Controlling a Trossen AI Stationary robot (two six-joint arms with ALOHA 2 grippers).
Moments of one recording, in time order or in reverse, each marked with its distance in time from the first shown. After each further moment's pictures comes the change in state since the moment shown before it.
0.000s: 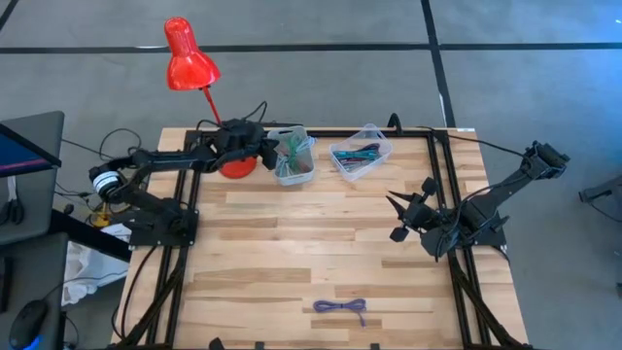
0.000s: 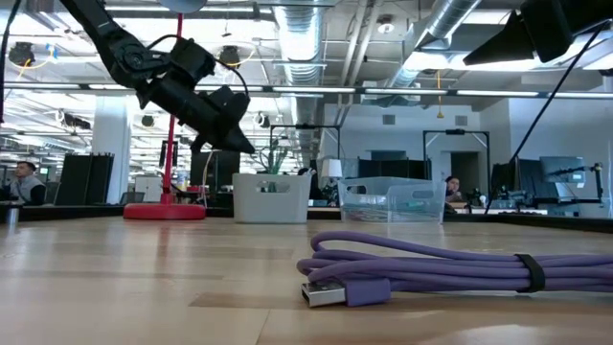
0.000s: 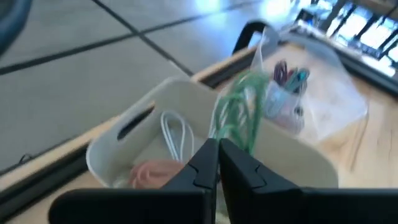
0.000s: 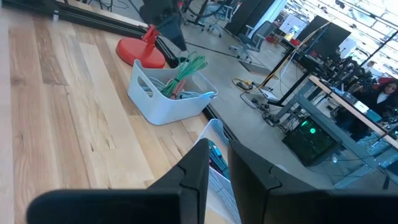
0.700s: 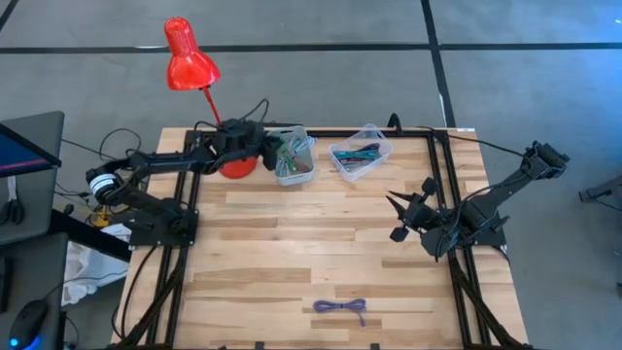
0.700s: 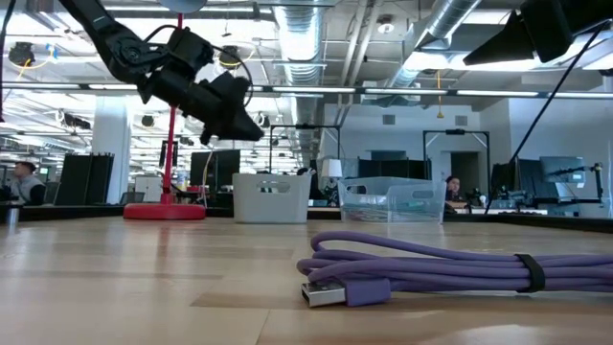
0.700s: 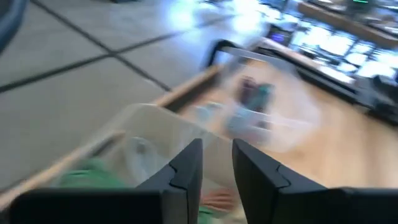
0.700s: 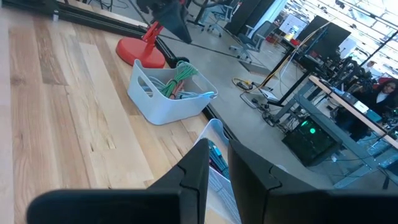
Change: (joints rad) left arm -0.036 -0.034 0.000 0.056 0.060 0.021; right arm 0.000 0.000 0.000 0.000 0.000 0.000
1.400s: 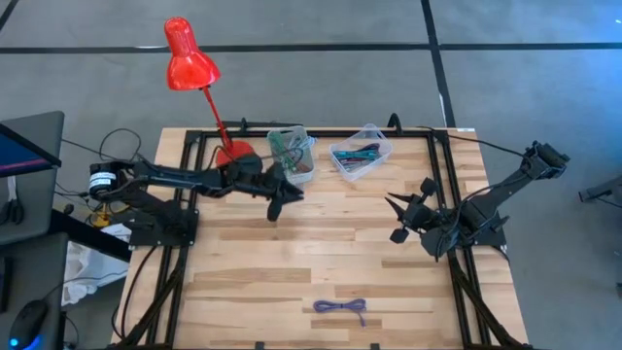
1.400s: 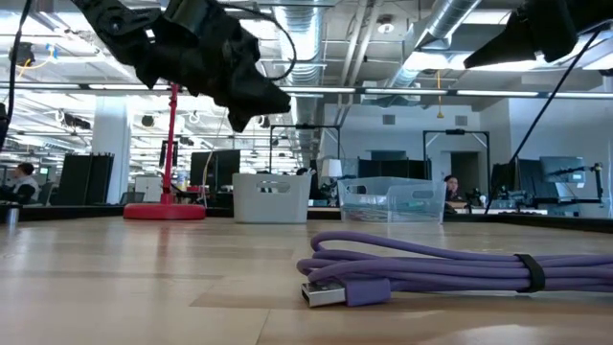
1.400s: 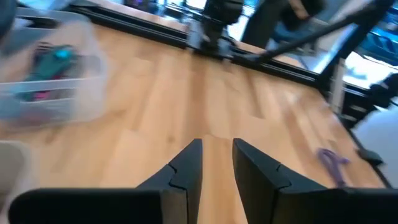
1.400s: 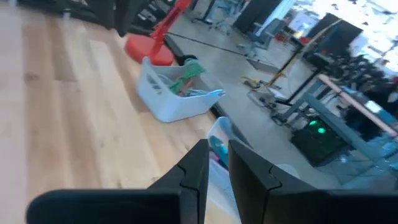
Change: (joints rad) left arm -0.412 0.000 0.000 0.000 0.171 0.003; right arm 0.000 0.000 0.000 0.001 -0.038 0.000
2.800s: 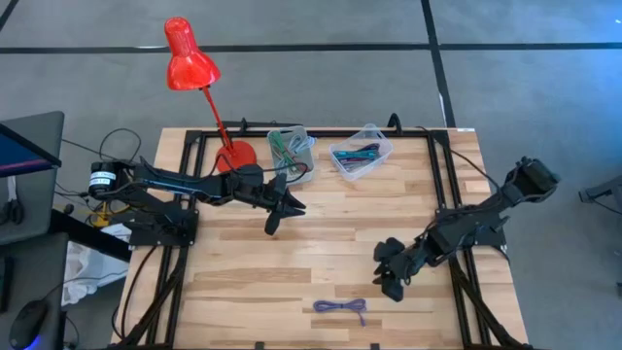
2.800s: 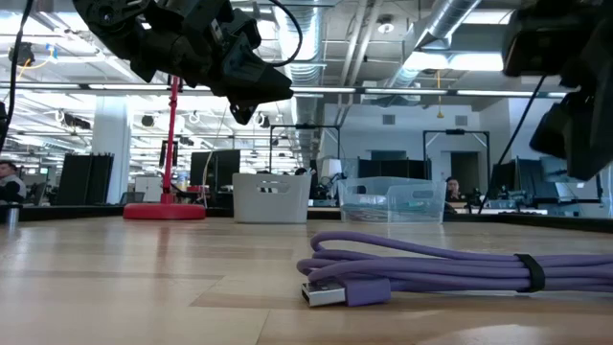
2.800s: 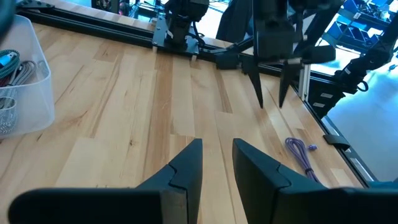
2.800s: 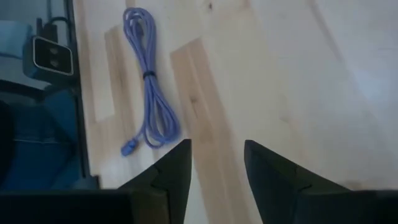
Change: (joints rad) left arm -0.107 0.000 0.000 0.022 -0.001 0.008; right arm -0.043 0.413 0.001 0.303 -1.163 0.702
